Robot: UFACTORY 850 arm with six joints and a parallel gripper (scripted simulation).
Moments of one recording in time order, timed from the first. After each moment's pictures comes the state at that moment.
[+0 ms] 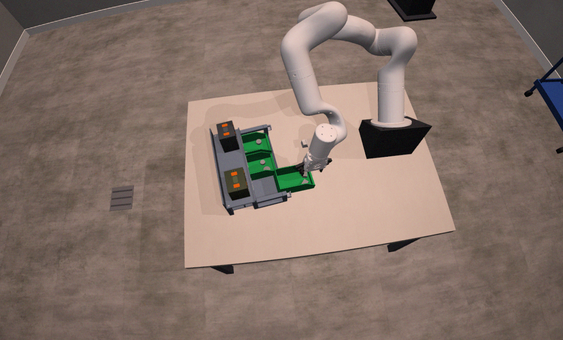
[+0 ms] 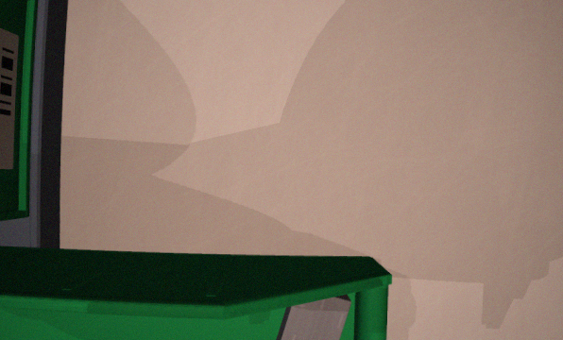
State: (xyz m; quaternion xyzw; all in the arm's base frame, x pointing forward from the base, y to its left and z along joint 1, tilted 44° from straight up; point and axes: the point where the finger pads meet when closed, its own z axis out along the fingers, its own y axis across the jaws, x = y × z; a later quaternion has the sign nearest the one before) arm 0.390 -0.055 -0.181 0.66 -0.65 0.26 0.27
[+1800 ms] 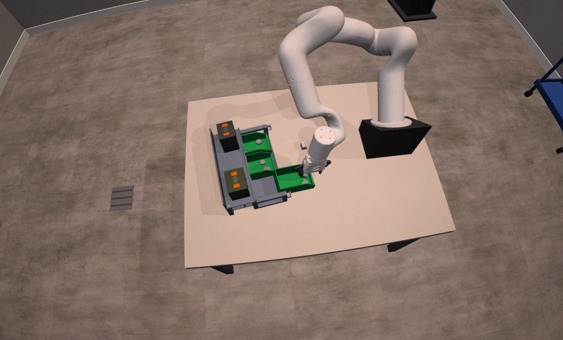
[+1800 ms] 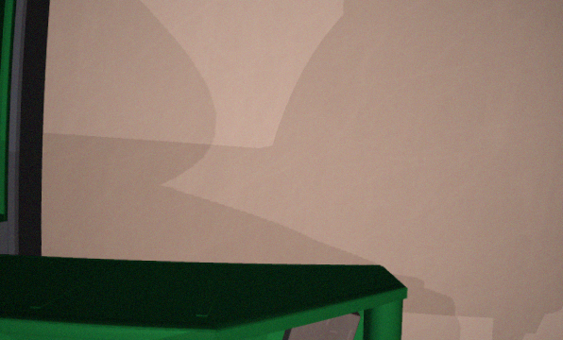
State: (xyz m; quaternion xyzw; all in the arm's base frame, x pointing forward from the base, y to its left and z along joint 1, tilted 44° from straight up) arm 0.390 -0.068 -0.194 0.66 -0.65 0.26 0.27
